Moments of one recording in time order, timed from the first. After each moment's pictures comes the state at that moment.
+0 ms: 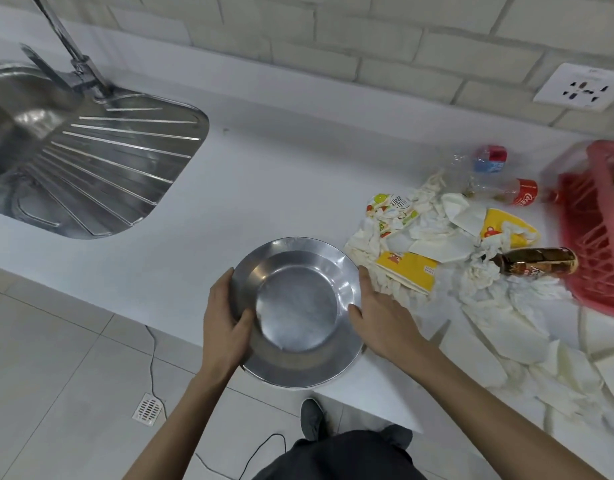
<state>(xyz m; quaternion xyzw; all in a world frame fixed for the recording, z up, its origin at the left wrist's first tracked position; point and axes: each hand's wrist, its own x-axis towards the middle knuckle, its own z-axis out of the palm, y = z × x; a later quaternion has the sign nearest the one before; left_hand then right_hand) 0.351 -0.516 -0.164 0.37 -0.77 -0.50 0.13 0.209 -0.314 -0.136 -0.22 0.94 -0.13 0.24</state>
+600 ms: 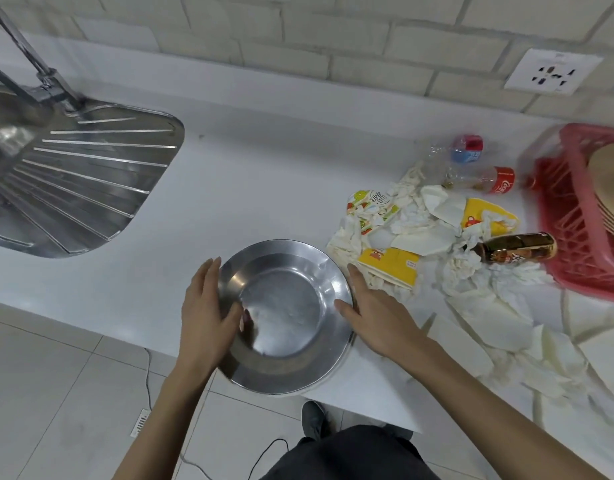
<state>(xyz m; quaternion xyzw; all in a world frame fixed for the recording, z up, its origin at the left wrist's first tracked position) 0.333 -0.528 -0.140 0.31 -0.87 -0.38 0.08 0.198 -0.294 -0.131 -0.25 0.92 -0.19 0.24</state>
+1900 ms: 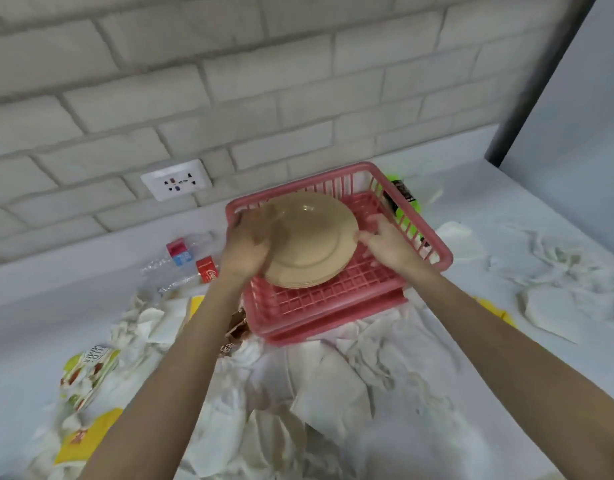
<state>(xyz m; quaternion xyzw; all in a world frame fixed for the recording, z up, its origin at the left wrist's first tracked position) -0.089 -0.078 -0.059 -0.05 -0.94 -0.34 0.04 -0.070 0.184 -0.082 0.12 0.86 -0.49 0.06</state>
